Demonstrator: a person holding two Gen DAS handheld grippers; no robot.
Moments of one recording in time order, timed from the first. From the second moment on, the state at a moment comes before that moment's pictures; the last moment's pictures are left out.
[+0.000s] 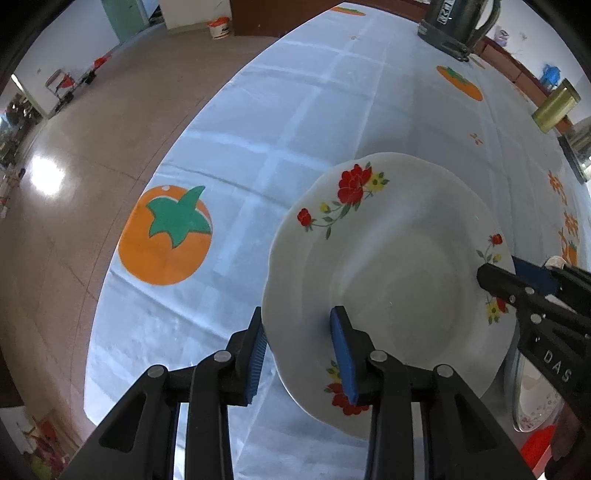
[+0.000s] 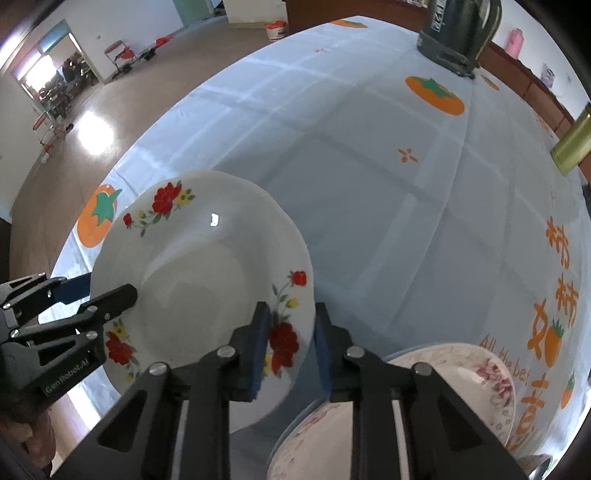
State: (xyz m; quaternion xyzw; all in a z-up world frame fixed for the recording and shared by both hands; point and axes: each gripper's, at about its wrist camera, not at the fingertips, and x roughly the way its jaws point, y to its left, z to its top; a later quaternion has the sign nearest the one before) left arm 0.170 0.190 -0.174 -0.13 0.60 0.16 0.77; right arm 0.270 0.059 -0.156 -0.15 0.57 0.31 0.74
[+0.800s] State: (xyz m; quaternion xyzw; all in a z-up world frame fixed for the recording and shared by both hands) left arm 0.144 0.180 -0.132 -0.12 0.59 0.16 0.78; right arm 0.242 0.048 -0.115 -0.16 0.55 0.33 0.75
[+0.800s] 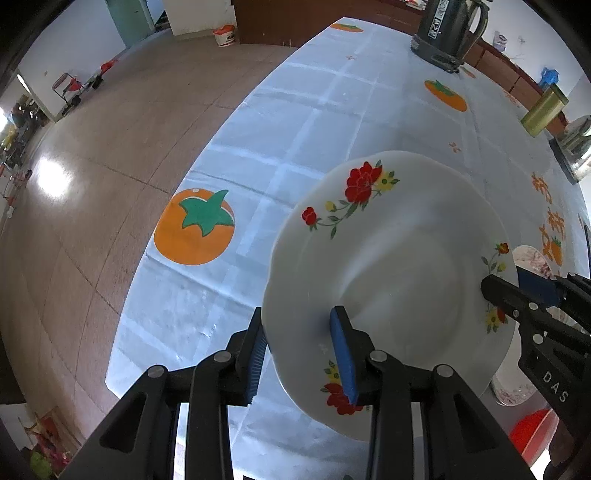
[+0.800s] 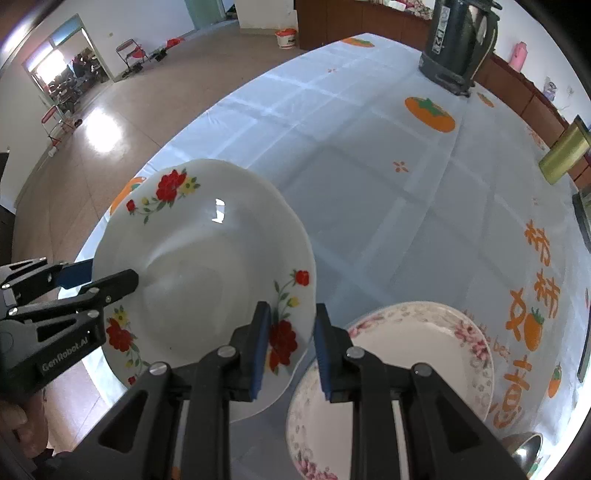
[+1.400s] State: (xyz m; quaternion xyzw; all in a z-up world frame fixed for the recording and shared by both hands) left arm 0.142 0.143 -0.120 -0.10 0.58 0.14 0.79; right arm 0.223 0.008 -0.100 -0.15 0.55 0.30 0.76
